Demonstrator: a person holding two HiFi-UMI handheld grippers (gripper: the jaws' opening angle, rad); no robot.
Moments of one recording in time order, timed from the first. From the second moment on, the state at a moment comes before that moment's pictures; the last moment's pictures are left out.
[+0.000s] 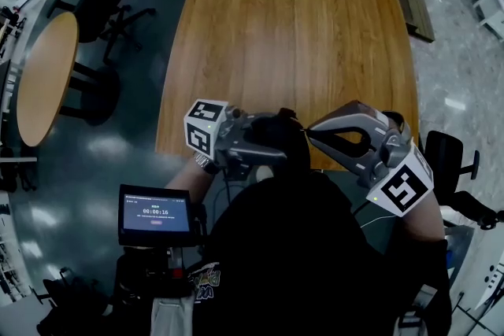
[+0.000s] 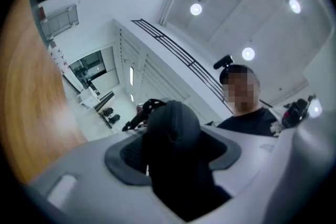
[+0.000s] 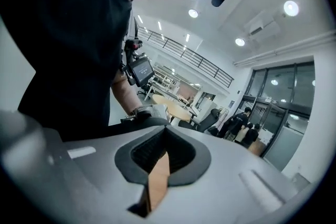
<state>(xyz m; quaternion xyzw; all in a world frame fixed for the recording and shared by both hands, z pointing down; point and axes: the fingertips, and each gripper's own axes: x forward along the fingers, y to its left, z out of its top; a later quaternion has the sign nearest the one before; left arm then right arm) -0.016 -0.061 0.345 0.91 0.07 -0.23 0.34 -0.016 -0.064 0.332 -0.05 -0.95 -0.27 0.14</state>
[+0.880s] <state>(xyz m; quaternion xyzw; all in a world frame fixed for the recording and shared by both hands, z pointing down) 0.006 -0.054 0.358 0.93 0.09 -0.16 0.33 -0.031 -0.075 0.348 -0.07 -0.94 -0.28 0.17</state>
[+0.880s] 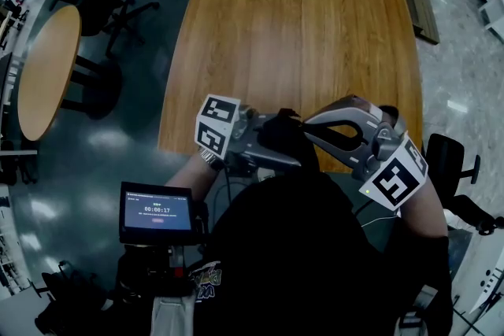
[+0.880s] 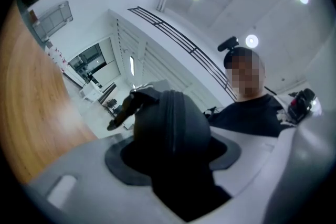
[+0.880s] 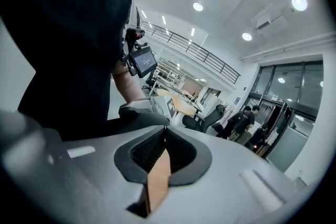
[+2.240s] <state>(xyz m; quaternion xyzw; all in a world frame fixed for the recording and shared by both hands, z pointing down) -0.021 -0.066 0.341 0.94 0.02 -0.21 0.26 -0.026 -0.067 0.331 -0.07 -0.91 -0.36 0.20</state>
